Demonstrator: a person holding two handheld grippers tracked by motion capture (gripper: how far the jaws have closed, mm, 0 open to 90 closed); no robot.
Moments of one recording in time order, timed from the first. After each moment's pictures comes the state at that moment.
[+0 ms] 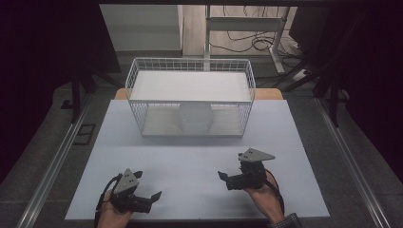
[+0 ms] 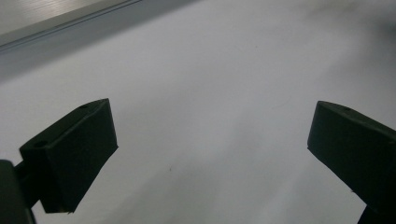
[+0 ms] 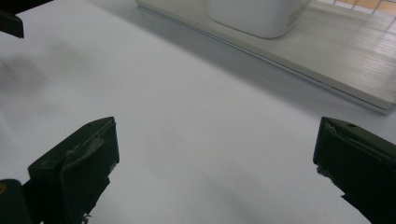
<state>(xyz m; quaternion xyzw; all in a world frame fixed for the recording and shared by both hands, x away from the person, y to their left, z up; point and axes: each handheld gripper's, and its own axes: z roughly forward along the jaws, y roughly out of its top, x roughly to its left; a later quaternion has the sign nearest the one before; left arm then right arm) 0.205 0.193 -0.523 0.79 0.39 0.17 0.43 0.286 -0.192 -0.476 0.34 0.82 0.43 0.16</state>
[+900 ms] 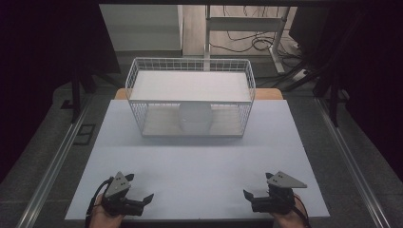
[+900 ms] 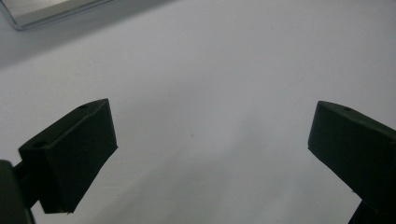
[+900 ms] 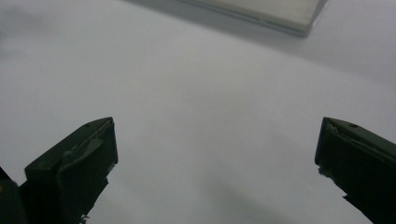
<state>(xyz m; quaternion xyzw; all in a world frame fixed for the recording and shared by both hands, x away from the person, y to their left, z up) 0.195 0.211 -0.528 0.79 0.41 0.17 0.42 0.230 -0.262 -0.494 0.39 0.80 0.41 0.19</state>
